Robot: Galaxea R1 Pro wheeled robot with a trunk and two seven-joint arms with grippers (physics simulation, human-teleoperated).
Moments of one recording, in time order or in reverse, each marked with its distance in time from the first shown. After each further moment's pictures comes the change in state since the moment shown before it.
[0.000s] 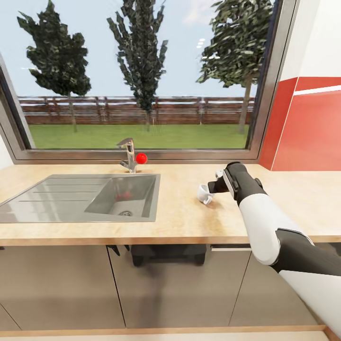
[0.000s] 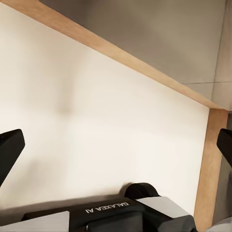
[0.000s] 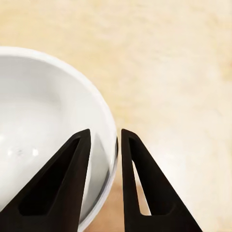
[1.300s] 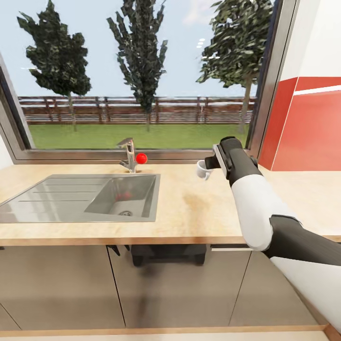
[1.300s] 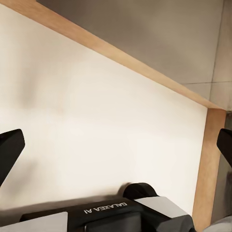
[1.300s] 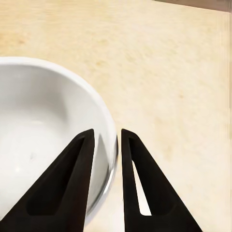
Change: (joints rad) left arm 0.000 0.000 0.001 -0.001 0.000 0.000 -0.007; right arm -0.121 0.081 0.022 -0.090 -0.019 0.015 -0.187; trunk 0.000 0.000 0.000
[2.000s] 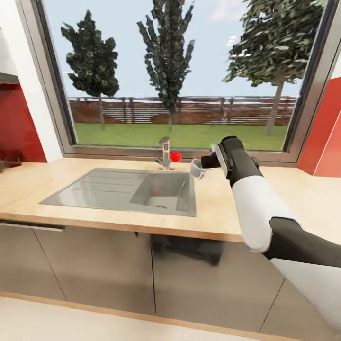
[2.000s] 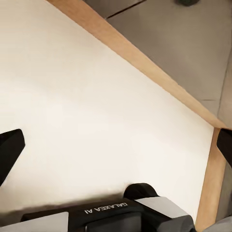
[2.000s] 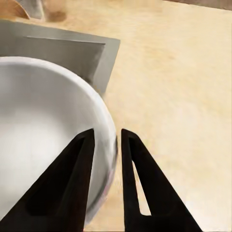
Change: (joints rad) left arm 0.000 0.002 0.000 0.000 0.000 0.000 0.001; right arm 0.012 0.000 0.004 -0.032 -0.070 0.000 0.075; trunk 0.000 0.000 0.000
